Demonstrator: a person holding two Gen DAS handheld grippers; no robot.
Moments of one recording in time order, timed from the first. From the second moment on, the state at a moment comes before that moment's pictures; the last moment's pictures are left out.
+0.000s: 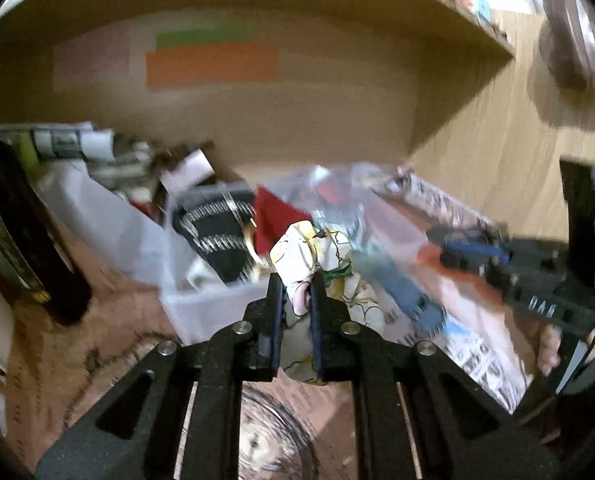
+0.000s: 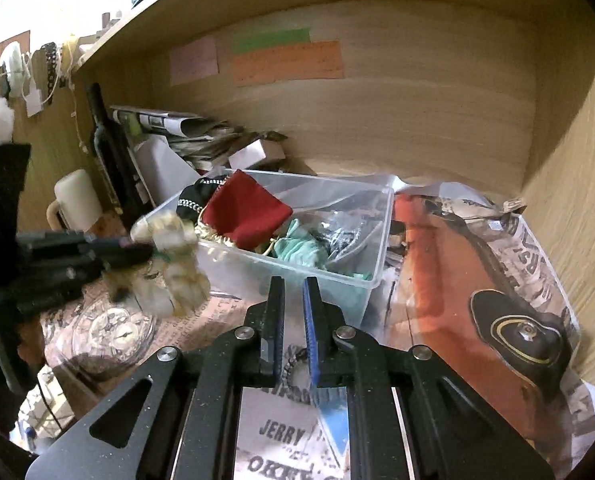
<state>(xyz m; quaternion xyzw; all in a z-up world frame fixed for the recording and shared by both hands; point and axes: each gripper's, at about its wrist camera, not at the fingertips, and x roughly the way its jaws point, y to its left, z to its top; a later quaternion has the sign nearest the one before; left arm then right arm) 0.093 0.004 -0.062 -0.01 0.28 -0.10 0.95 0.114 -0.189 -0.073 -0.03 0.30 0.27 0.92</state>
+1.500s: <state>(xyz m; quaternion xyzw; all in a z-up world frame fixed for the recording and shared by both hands) 0.153 0.042 -0.085 -0.01 0.32 -0.02 0.95 0.184 -0.143 -0.069 -0.07 0.31 0.26 0.91</state>
